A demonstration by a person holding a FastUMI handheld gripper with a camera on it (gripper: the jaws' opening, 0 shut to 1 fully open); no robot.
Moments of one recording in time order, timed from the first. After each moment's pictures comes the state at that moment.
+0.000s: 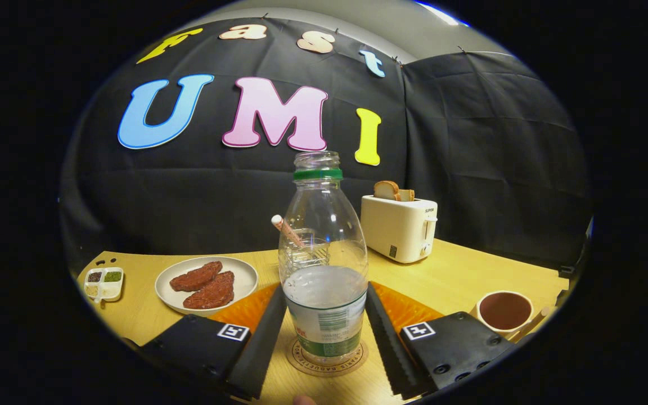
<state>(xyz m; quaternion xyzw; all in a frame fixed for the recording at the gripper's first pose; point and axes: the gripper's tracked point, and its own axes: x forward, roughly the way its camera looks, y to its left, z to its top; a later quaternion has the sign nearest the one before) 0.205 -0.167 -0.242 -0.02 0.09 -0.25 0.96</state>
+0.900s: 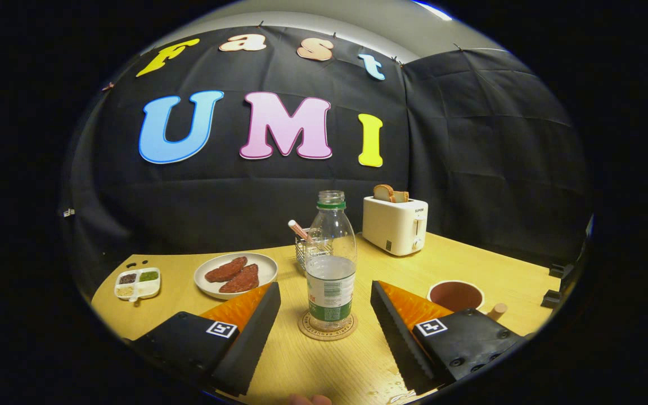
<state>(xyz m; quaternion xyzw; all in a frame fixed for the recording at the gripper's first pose) 0.116 -0.125 -0.192 0.00 0.10 -0.20 0.98</state>
